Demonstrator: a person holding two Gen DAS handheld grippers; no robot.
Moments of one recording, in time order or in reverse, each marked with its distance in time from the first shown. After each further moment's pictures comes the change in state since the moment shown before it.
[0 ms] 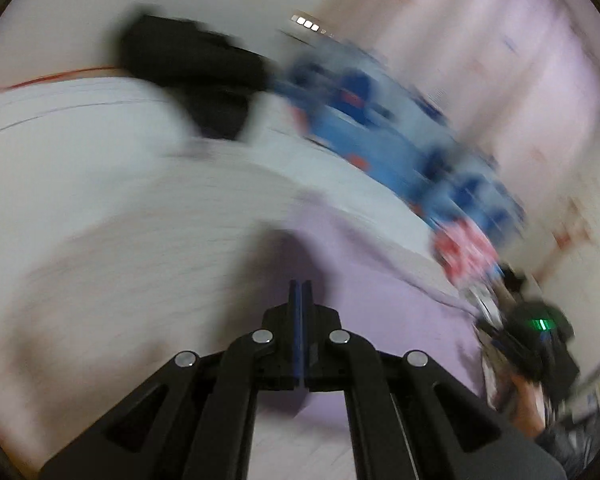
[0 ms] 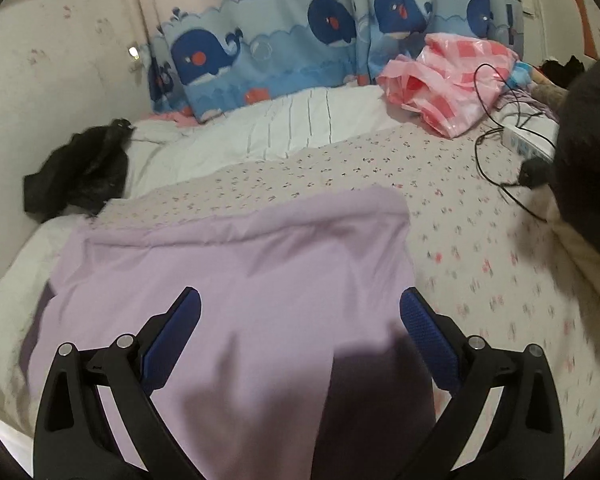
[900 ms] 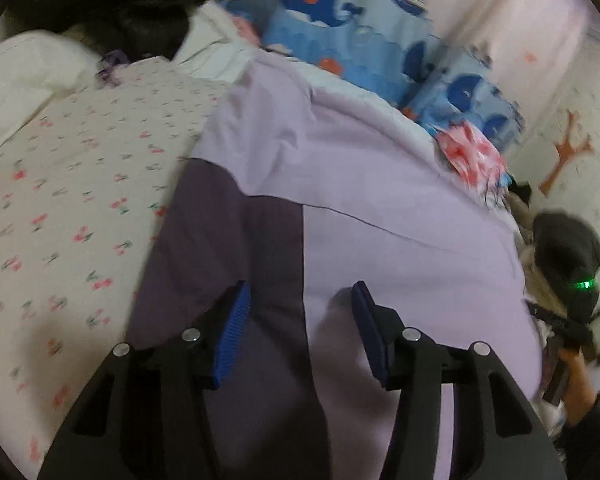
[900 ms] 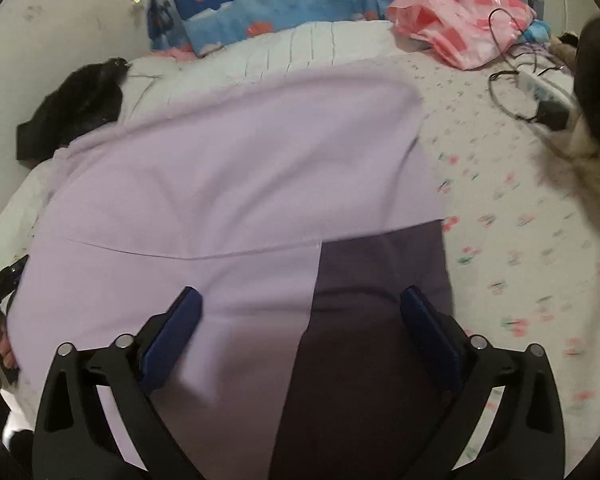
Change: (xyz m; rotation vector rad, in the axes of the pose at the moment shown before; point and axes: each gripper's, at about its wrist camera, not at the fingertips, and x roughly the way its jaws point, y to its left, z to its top) left arm 0.127 0.000 -0.056 0.079 0.221 -0.021; right arm 0.041 -0.012 -0.051 -0.032 0.191 0.031
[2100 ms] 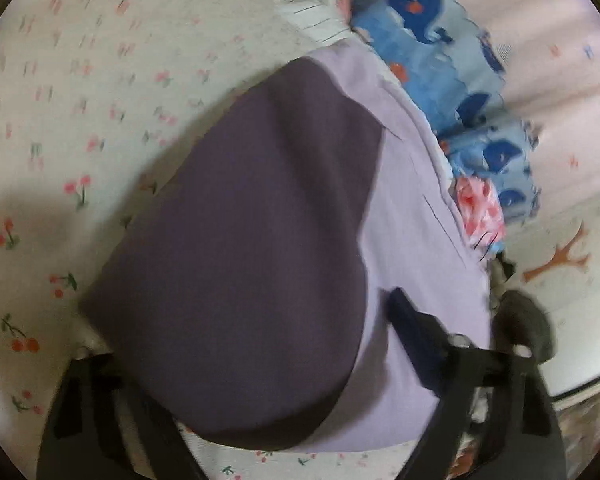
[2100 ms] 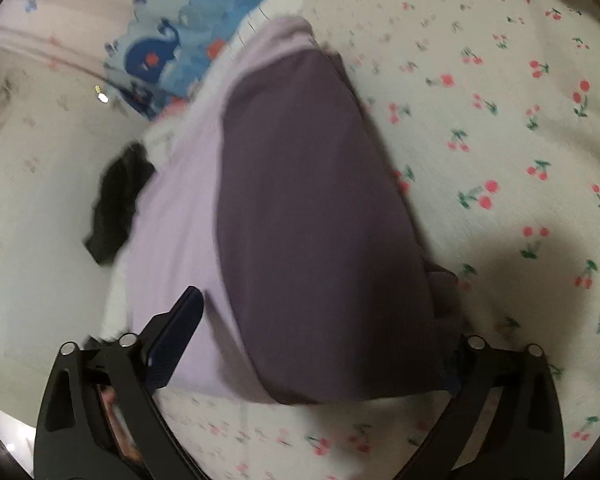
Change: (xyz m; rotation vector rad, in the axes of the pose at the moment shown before) left arm -0.011 0.025 -0.049 -0.369 0.086 -0.034; right arm -0.048 -0.073 -0.078 0.532 0.045 0.360
